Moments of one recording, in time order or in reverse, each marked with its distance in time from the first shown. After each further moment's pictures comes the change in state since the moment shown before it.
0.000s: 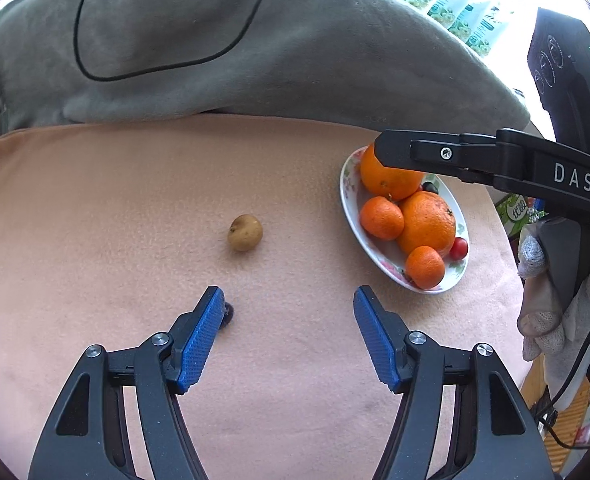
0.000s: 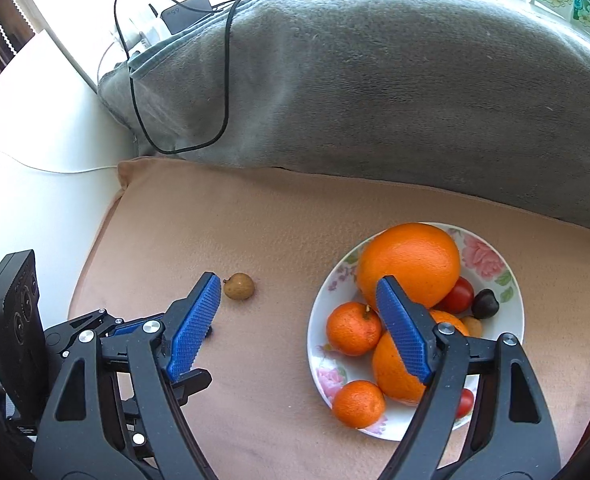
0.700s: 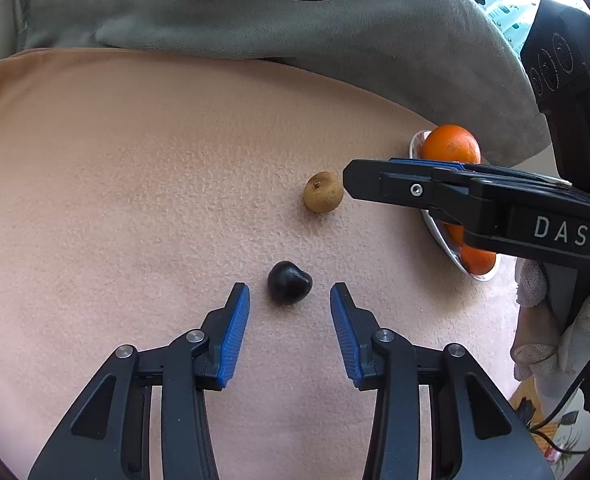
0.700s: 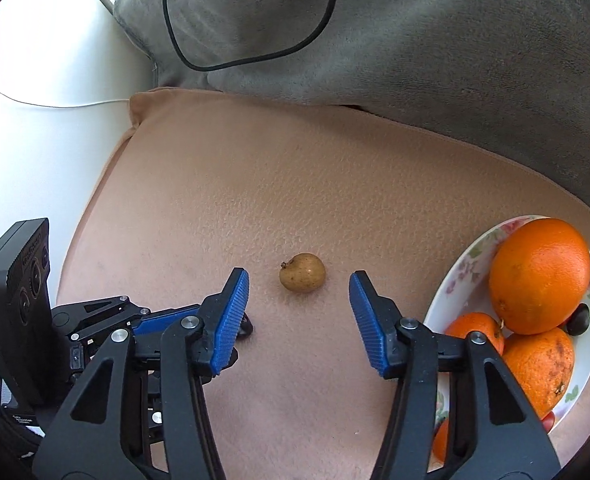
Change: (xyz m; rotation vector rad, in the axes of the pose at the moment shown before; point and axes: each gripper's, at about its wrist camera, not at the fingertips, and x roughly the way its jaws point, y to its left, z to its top) left arm 0.018 0.064 -0.014 -0.108 0.072 -0.050; right arm 0.083 0.064 -0.003 -0.108 0.172 0.033
